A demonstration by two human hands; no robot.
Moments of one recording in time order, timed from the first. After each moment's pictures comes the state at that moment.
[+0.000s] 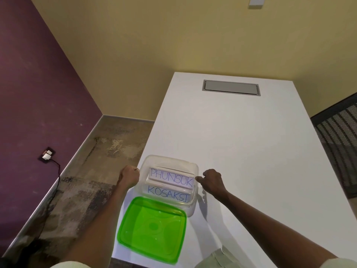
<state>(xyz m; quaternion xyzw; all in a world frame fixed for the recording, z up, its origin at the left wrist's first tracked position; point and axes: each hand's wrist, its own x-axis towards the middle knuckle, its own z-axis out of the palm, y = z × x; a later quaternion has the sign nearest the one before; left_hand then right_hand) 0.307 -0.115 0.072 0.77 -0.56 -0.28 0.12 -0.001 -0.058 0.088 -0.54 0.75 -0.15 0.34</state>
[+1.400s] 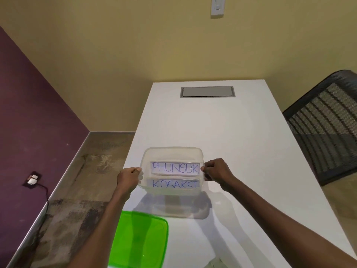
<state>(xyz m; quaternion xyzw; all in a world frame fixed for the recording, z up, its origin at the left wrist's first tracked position) 0.195 -0.101 0.140 0.74 -0.44 -0.42 0.30 -0.110 -0.057 0.145 -0.39 0.71 -0.33 0.48</state>
